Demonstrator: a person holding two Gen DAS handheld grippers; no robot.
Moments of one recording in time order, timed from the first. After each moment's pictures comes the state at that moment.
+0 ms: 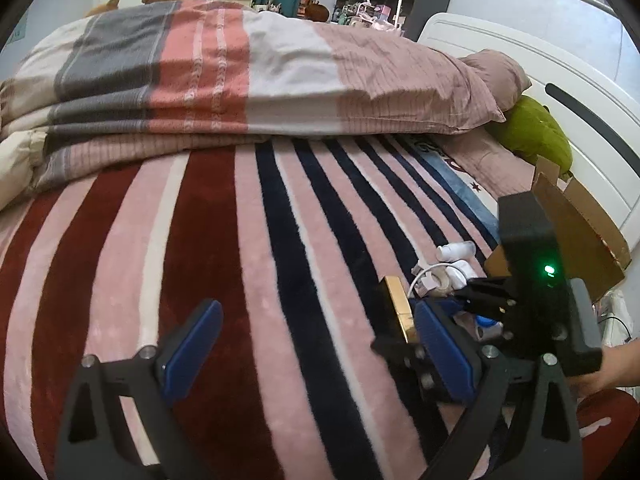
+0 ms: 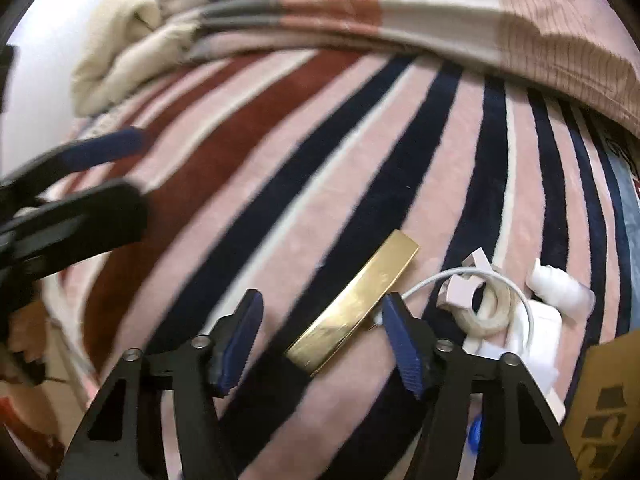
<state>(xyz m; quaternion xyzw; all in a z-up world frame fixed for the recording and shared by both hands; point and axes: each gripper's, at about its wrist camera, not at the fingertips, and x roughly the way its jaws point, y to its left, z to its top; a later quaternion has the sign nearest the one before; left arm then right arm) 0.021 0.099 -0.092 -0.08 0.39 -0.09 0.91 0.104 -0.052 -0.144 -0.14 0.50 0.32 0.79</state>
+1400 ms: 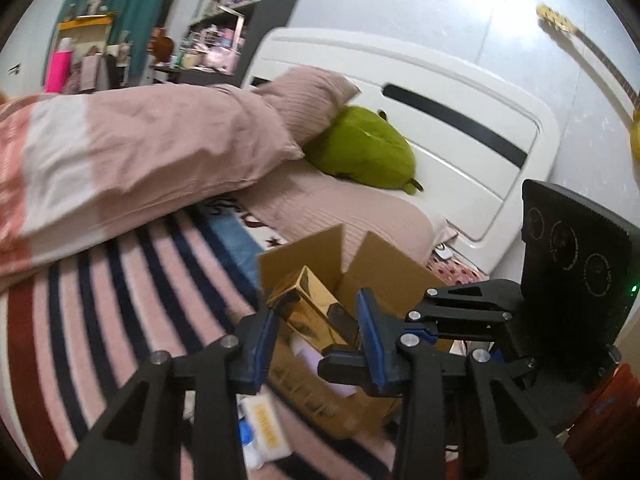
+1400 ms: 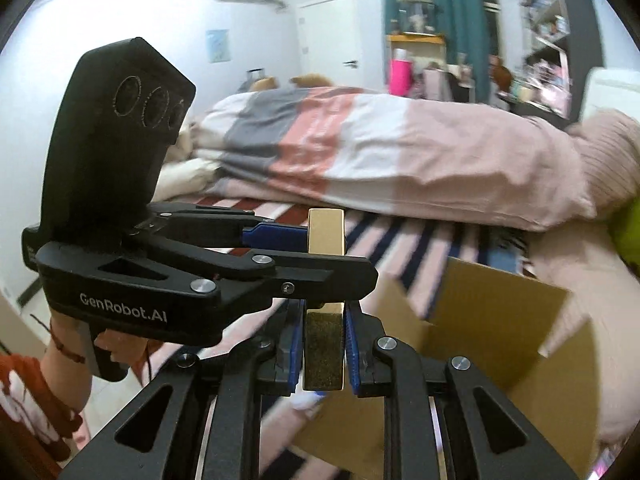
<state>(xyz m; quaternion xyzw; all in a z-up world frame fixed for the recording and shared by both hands) 0.060 -0.113 0.042 -0.06 0.32 -0.34 0.88 0.043 -0.230 0.033 -0.08 0.30 0.35 0.88</state>
